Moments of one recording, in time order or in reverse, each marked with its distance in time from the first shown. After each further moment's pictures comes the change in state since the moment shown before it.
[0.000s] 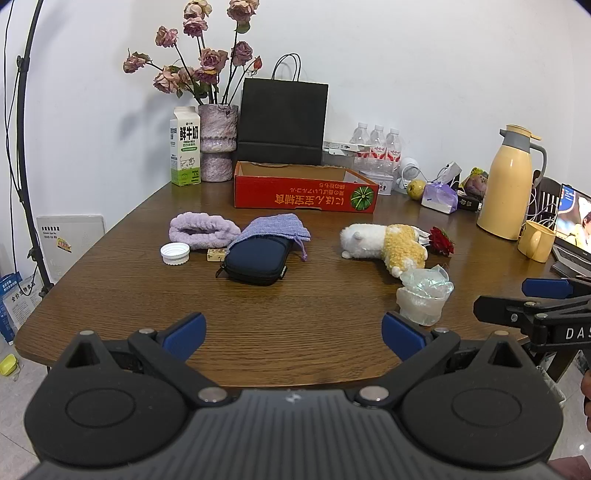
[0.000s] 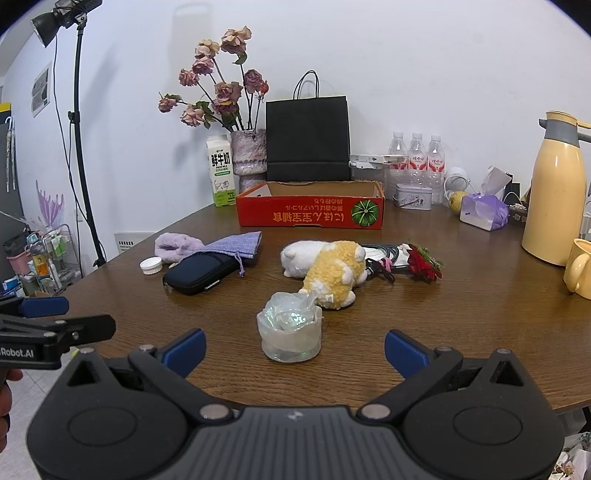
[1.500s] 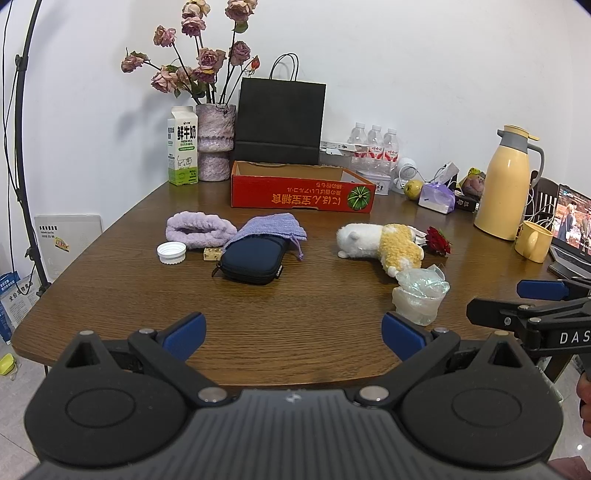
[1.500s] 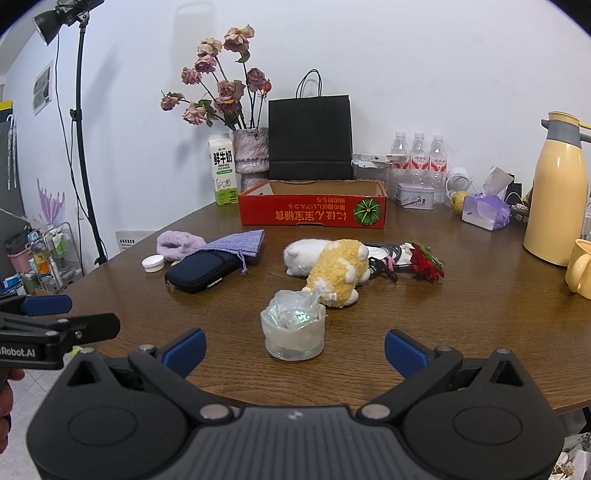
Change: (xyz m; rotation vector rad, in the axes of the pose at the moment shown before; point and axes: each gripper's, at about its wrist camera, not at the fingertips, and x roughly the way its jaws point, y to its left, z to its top) left arm 0.000 -0.001 0.000 -0.002 -0.001 -0.001; right arm 0.000 0.001 0.000 -0.003 -0.001 -0.001
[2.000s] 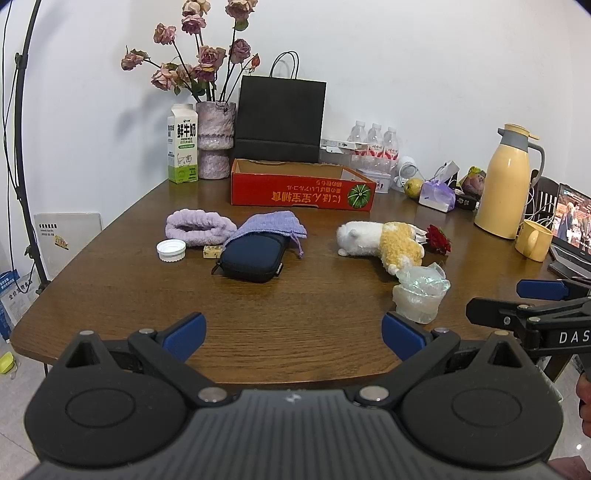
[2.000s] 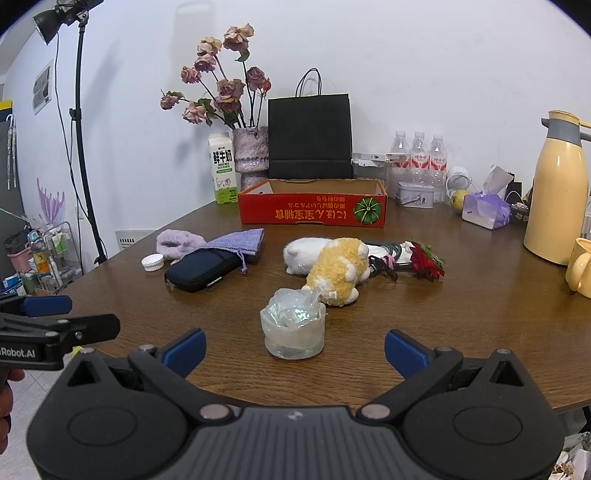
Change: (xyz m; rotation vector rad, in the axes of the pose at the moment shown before) left arm 0.001 -0.005 -0.003 -0.002 0.004 0.001; right arm 0.000 0.000 0.000 0.001 0.001 0.000
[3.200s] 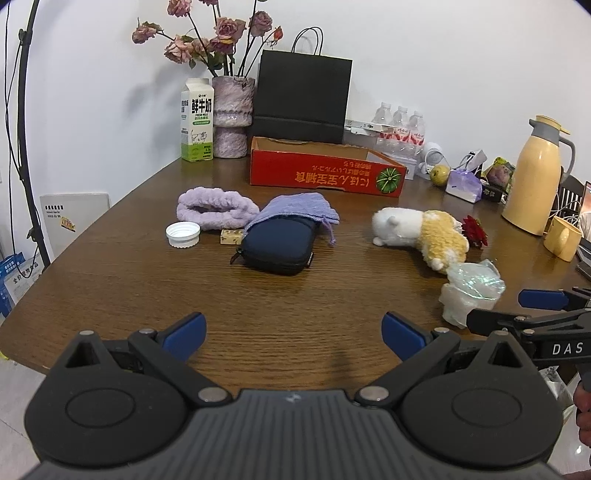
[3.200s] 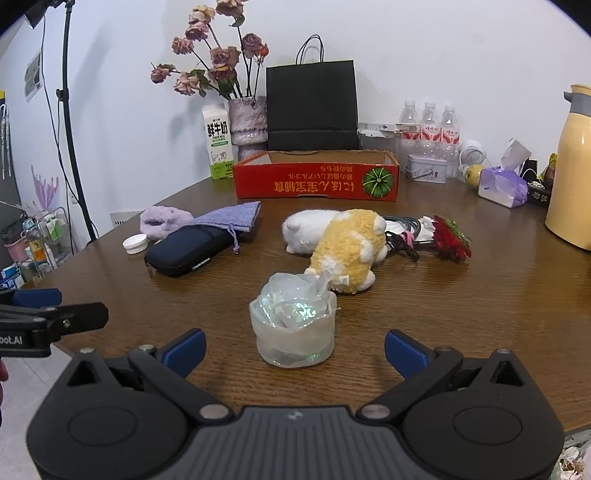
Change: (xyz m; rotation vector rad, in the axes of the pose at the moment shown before) left arm 0.050 0.029 0.005 -0.041 0.065 0.033; right arm 0.069 0.003 -0.003 0.002 0.082 0.010
